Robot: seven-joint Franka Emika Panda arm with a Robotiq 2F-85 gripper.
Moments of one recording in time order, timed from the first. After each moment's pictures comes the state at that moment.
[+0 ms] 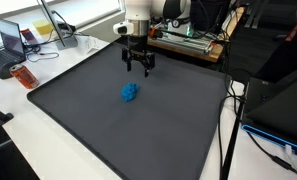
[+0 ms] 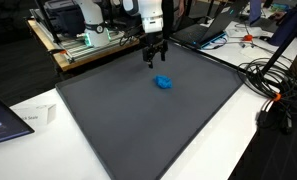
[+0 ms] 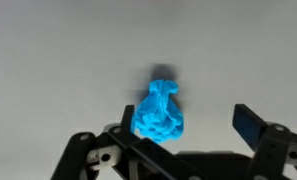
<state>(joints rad) 0.21 0.24 -0.10 -2.45 0.06 2.93 -0.01</state>
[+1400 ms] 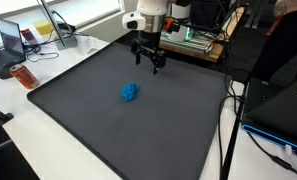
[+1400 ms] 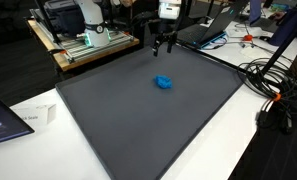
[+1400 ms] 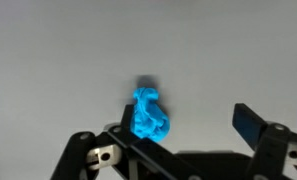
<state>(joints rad) 0.25 0.20 -0.04 -2.30 -0.26 2.53 0.50</state>
